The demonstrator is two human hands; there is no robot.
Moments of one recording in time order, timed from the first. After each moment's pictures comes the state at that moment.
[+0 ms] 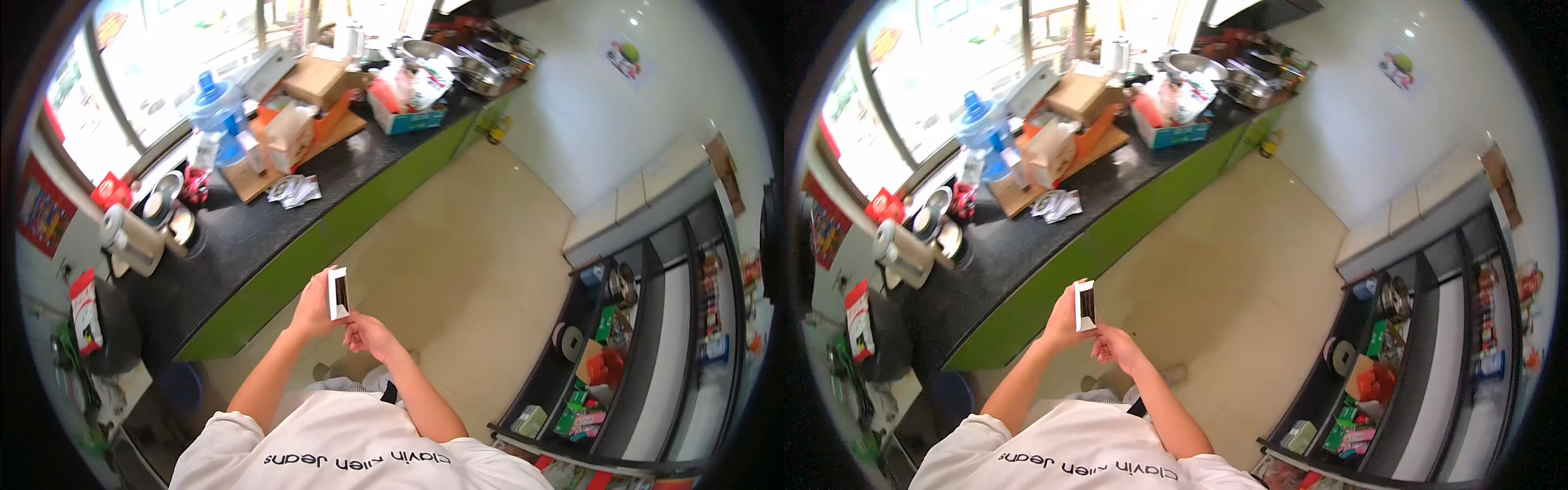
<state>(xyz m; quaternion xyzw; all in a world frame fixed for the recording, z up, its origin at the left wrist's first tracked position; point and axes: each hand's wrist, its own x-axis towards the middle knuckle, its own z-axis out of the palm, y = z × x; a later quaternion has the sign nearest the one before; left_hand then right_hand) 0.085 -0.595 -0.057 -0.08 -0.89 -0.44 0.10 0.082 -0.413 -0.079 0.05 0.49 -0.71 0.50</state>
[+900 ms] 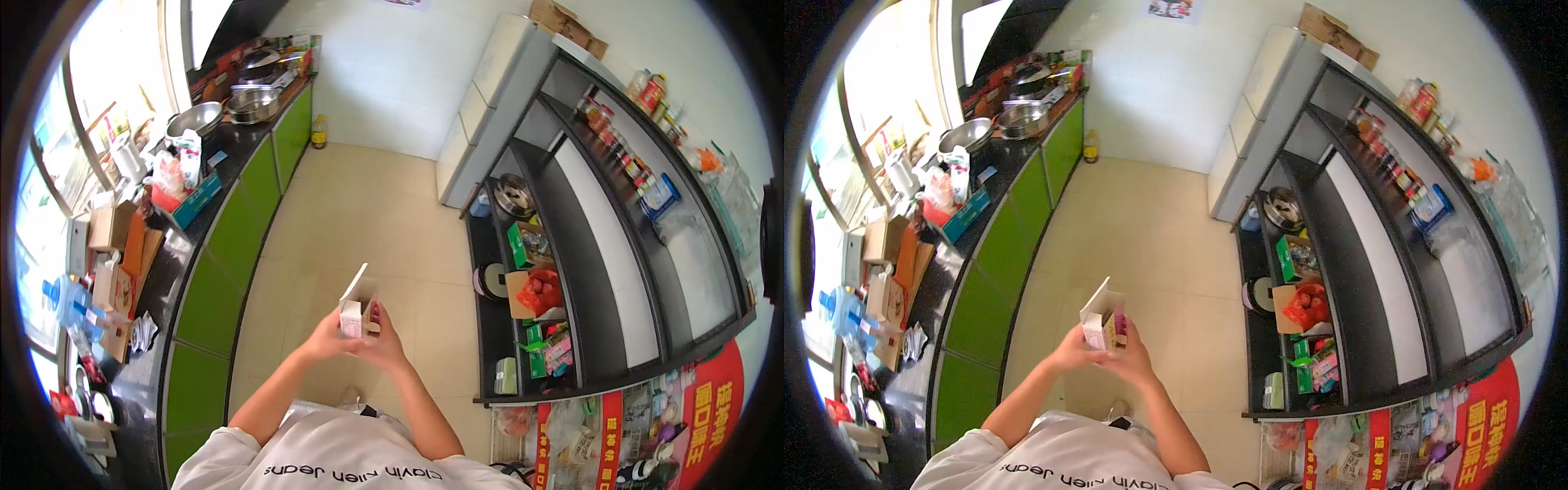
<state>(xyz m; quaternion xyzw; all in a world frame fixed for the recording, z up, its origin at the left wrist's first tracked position) -0.037 -0.154 0.006 -0.28 -0.62 -0.63 -0.36 0.051 -0.009 -0.044 0.12 0.74 -0.65 -0.10</state>
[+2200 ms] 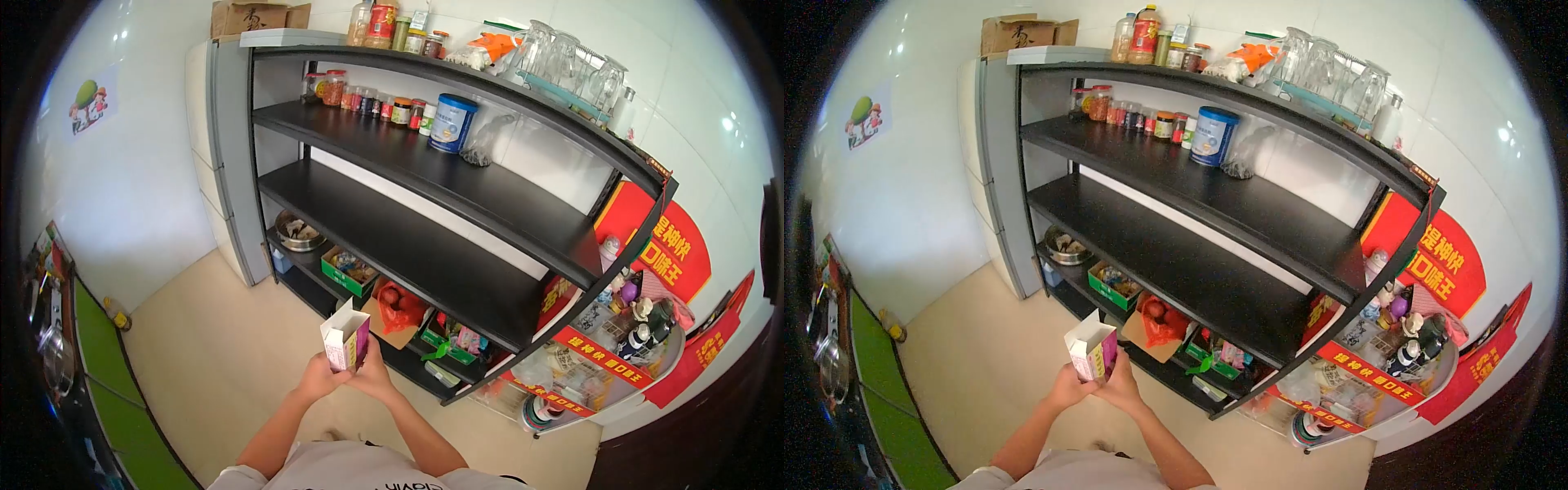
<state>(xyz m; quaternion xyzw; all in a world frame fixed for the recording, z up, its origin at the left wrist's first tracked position) -0.108 0.336 0.009 -0.64 -0.51 -0.43 -0.37 0.042 0.370 -0.014 0.40 0.70 -0.37 -0.46</state>
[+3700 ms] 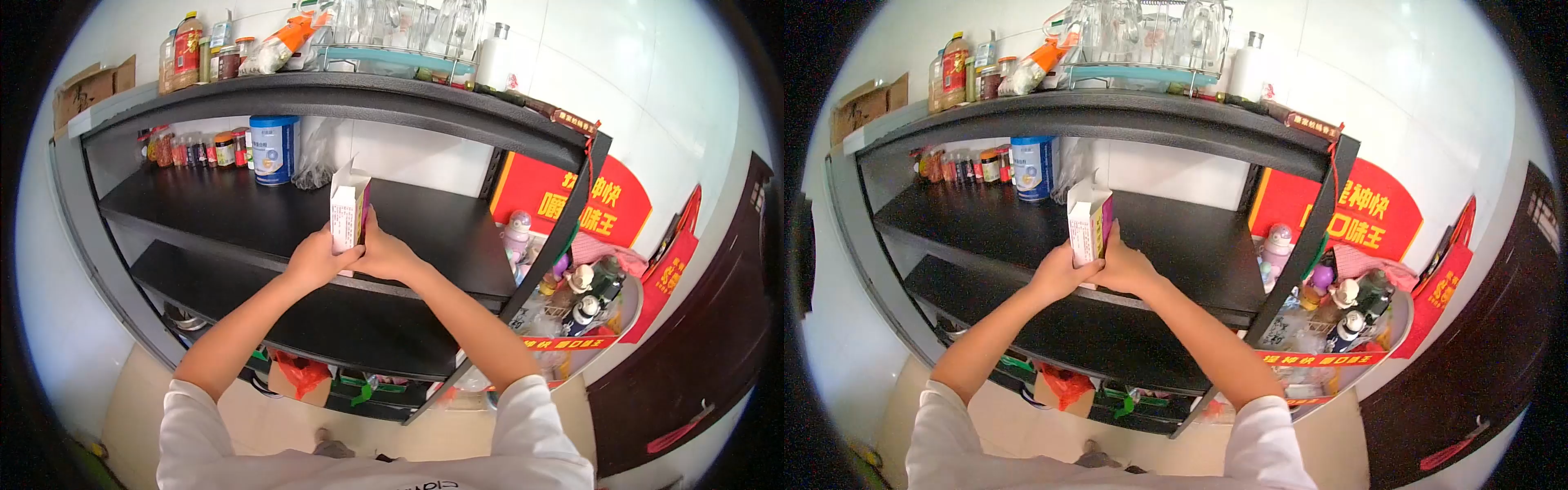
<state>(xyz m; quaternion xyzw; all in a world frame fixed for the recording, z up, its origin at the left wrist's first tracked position) 0.197 0.674 0.244 -0.84 -0.31 -0.38 -0.24 0.365 0.648 0.252 0.58 0.76 -0.13 -0.25</state>
